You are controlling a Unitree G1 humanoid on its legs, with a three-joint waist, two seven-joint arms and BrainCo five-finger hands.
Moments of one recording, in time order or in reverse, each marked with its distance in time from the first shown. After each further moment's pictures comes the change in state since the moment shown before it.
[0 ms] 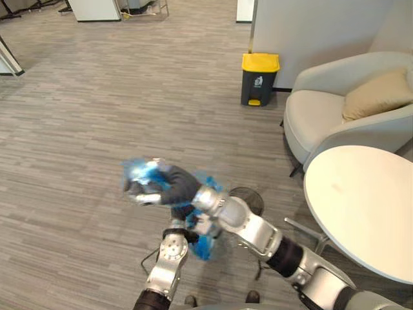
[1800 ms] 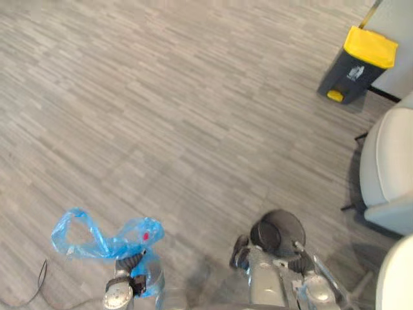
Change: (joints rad) left arm 0.140 0.102 0.209 0.238 -0.038 0.015 -0.173; right arm 0.390 0.138 -0.712 0.731 -0.311 0.068 -0.224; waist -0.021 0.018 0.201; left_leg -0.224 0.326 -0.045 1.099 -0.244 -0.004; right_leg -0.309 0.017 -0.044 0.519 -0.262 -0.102
